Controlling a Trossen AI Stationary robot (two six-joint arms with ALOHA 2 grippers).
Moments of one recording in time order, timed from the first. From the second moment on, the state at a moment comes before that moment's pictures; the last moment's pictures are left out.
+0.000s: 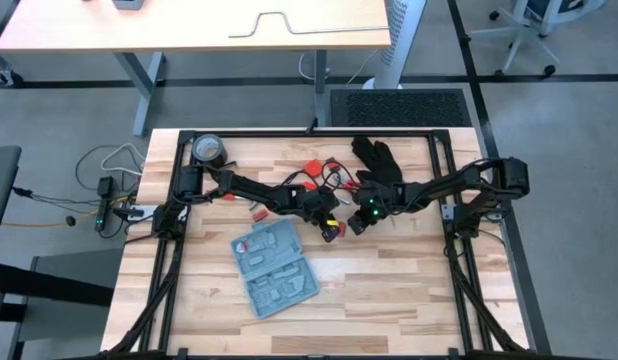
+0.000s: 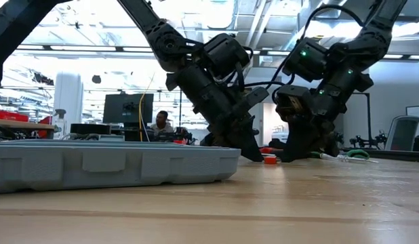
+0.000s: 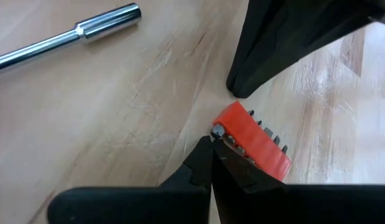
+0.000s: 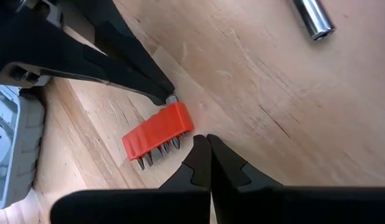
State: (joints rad) left arm 0.11 2.14 1.31 0.00 0.07 -0.48; right arm -0.19 1.59 0.53 0.13 -0.19 0.76
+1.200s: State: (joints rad) left arm 0.13 2.14 1.31 0.01 0.16 -0.41; right arm -0.15 1.55 0.53 0.06 -0.15 0.78
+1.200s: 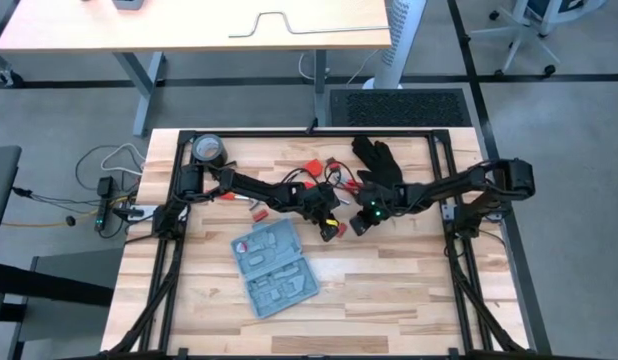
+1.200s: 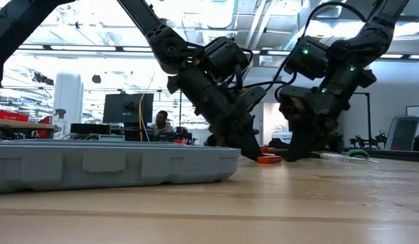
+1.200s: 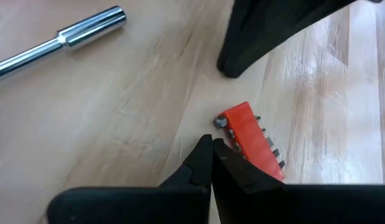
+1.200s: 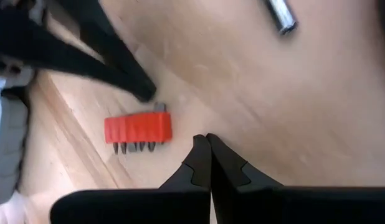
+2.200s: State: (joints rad) left arm 0.11 2.14 1.31 -0.09 0.21 -0.36; right arm -0.08 1.59 0.53 0.17 -0.15 0.89
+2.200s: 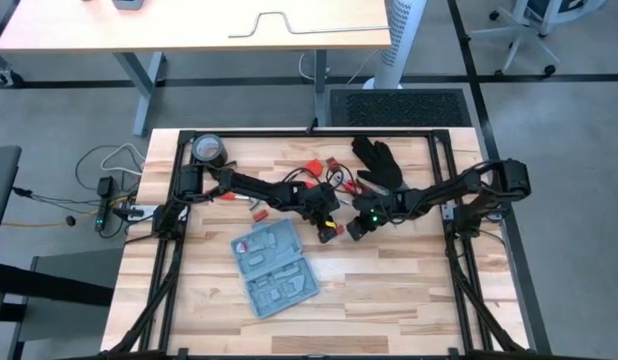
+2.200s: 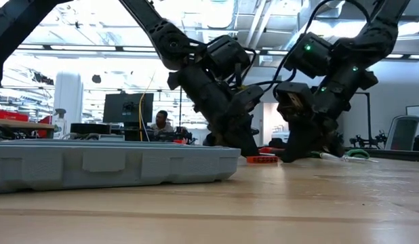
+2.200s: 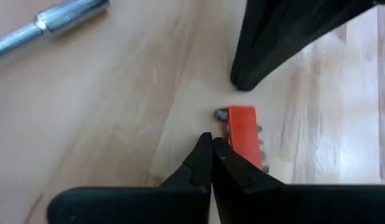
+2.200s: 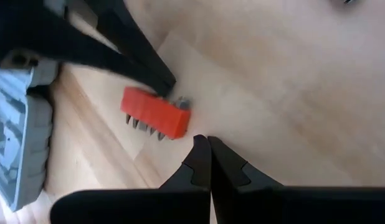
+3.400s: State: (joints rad) left arm 0.03 2.12 1.30 -0.13 0.15 -0.47; right arm -0.06 1.59 0.53 0.19 -0.15 0.86
